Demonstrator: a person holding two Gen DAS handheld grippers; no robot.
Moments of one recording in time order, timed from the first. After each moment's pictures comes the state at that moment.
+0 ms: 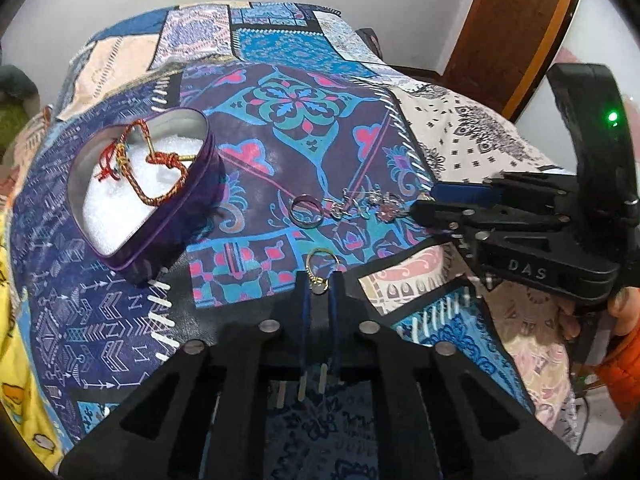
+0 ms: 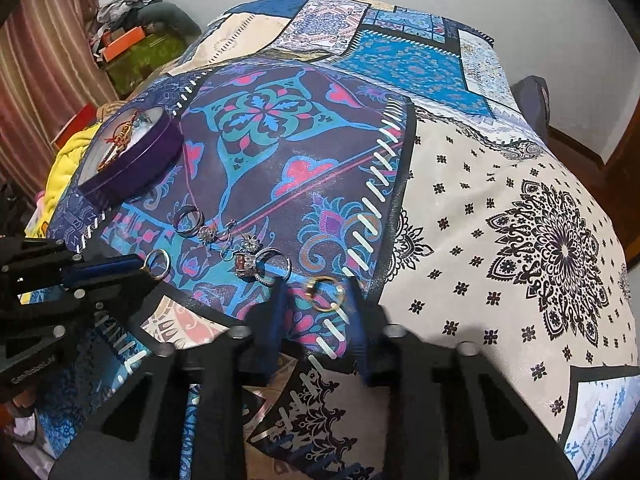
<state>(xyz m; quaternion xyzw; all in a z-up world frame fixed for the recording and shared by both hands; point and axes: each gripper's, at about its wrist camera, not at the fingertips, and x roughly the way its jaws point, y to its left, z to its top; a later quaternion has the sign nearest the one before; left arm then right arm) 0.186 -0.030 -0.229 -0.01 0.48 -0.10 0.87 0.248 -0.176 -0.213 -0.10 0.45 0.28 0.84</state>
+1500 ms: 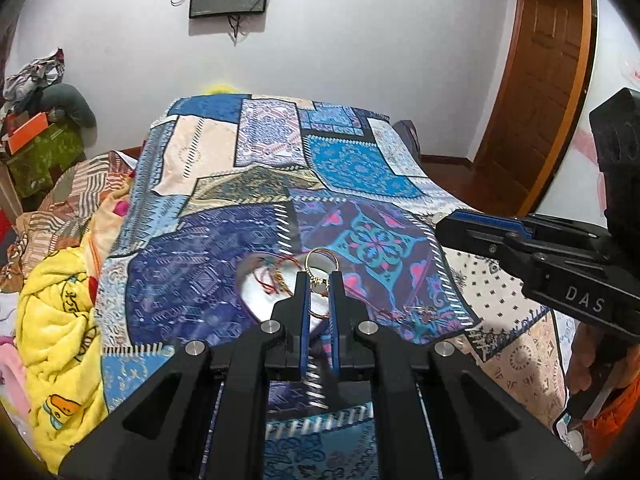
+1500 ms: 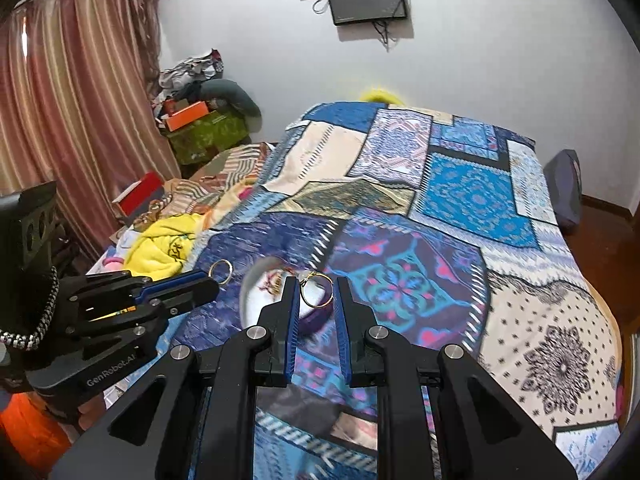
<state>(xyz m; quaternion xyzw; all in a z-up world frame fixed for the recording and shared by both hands) 0.153 0.055 -0.115 -0.05 0.34 -0.03 0.94 0.216 -0.103 -0.096 -0.04 0.32 0.36 0.87</state>
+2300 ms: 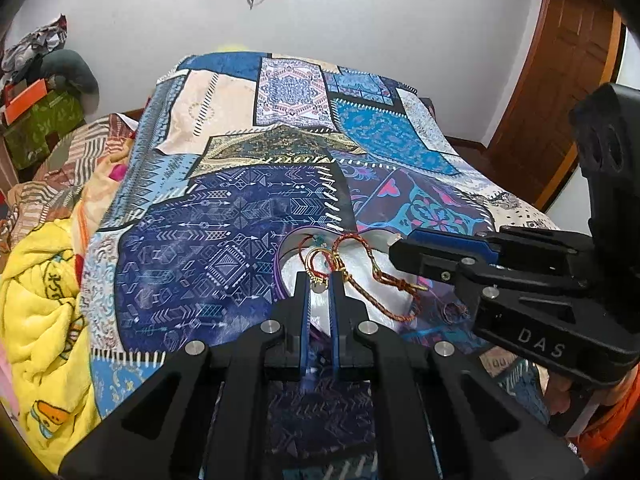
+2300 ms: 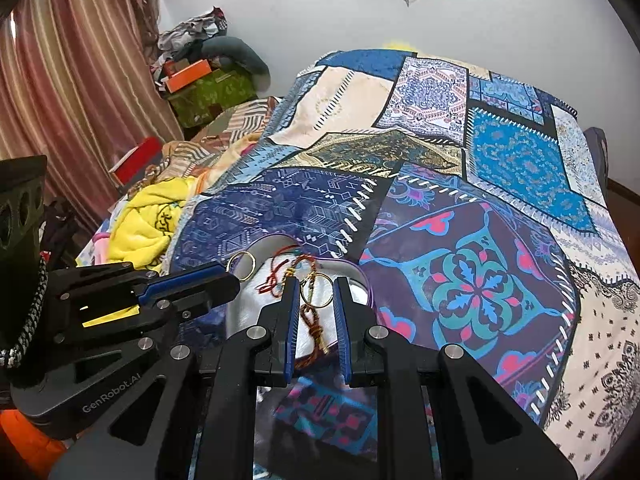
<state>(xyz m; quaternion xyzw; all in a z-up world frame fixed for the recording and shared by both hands) 0.202 0.097 -0.174 -0.07 0.39 -0.02 0.92 0.255 -0.038 -0.155 -0.06 0.39 0.38 0.84</state>
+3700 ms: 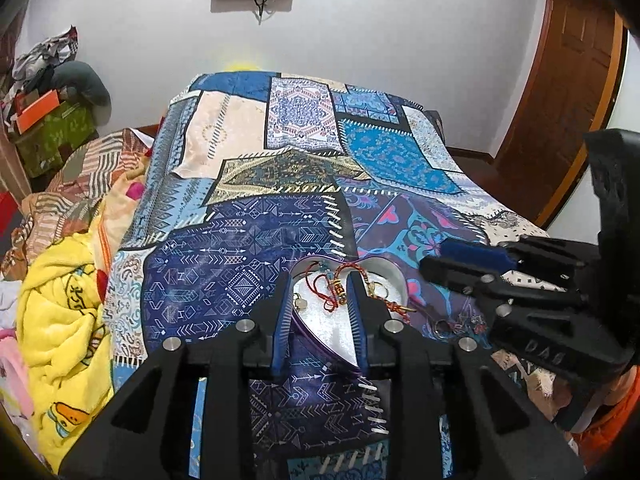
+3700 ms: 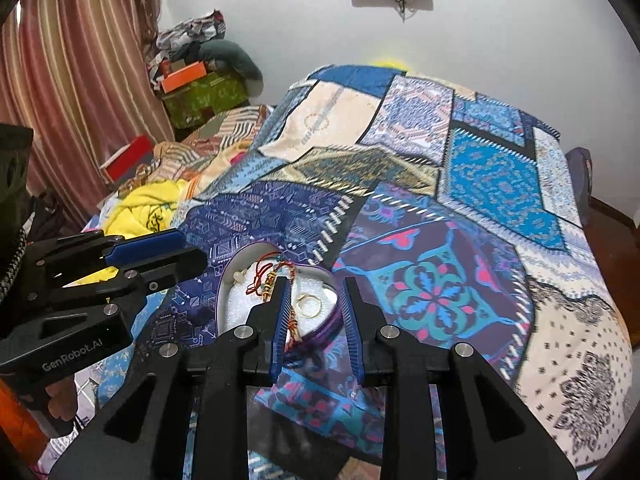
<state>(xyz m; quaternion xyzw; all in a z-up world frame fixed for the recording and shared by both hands) 0.190 0.094 -0.138 -0.06 0.37 0.00 0.93 0.244 -0.060 -0.128 -0.08 0.36 0.36 0.86</state>
